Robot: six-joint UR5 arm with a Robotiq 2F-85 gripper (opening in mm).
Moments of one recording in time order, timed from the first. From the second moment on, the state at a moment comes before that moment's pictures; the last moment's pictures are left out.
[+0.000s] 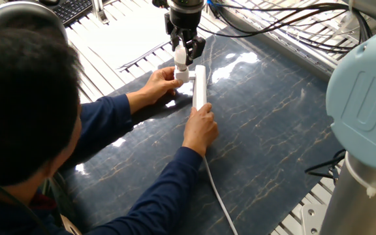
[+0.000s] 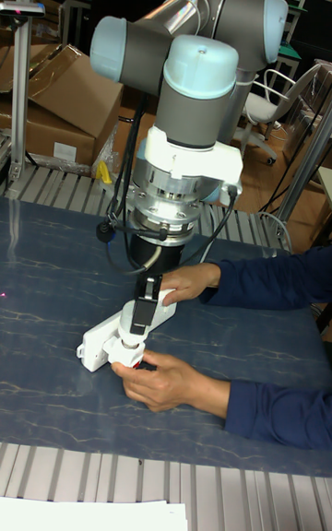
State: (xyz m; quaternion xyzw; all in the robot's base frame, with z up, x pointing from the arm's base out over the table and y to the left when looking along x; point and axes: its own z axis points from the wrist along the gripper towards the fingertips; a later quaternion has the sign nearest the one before) arm 0.623 -0.017 0.138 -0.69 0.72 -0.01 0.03
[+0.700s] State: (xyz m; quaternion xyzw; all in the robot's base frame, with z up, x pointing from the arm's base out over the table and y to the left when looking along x) arm 0.627 -0.022 0.136 -0.68 0.73 -0.02 0.03
